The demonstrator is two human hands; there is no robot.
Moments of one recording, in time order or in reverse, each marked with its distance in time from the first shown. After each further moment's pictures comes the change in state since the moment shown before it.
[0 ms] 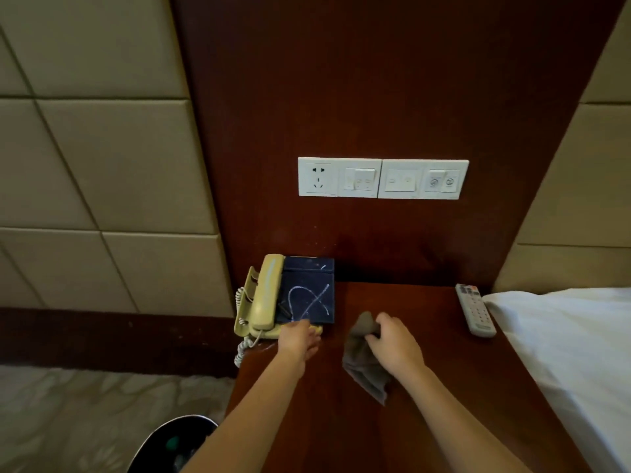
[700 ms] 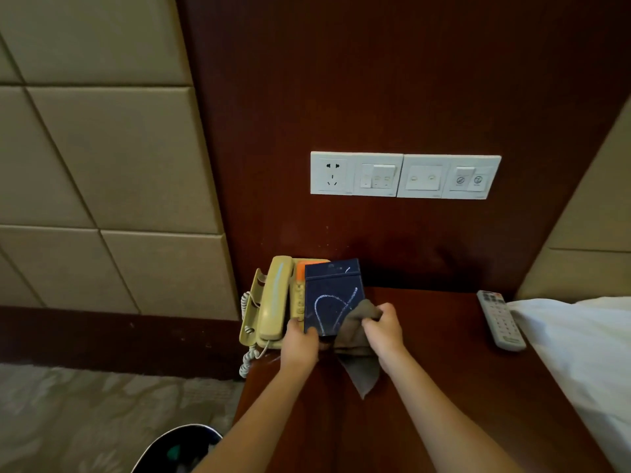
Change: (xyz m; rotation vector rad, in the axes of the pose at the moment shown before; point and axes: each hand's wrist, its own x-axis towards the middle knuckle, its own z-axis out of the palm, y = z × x) left_hand 0.032 0.004 -0.016 0.499 0.082 0.254; right_hand 0.052 -0.040 0.041 0.680 0.056 0.266
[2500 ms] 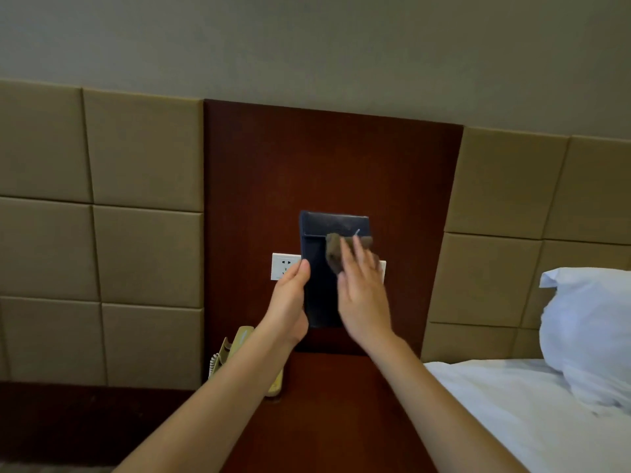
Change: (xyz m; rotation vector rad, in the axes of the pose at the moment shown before) left_hand -0.252 0.215 -0.058 -0.844 -0.429 0.460; right_hand -0.211 -0.179 -0.170 -0.567 0.386 -1.059
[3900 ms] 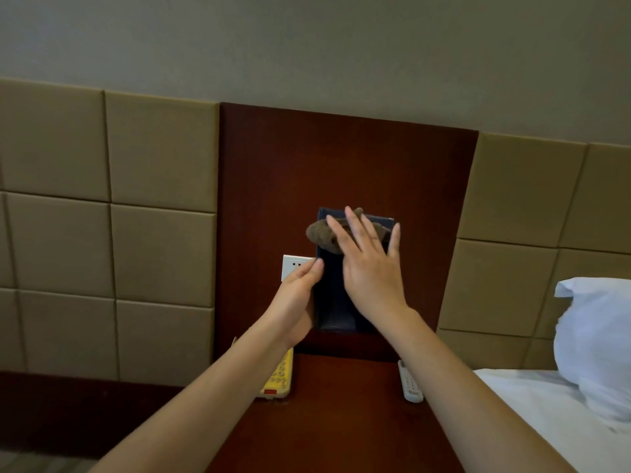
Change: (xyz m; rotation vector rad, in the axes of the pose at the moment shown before) left_hand -0.029 0.032 0.001 0.055 -0.165 -0.025; right_hand 0.035 -0.020 -0.017 -0.361 0.146 -0.263
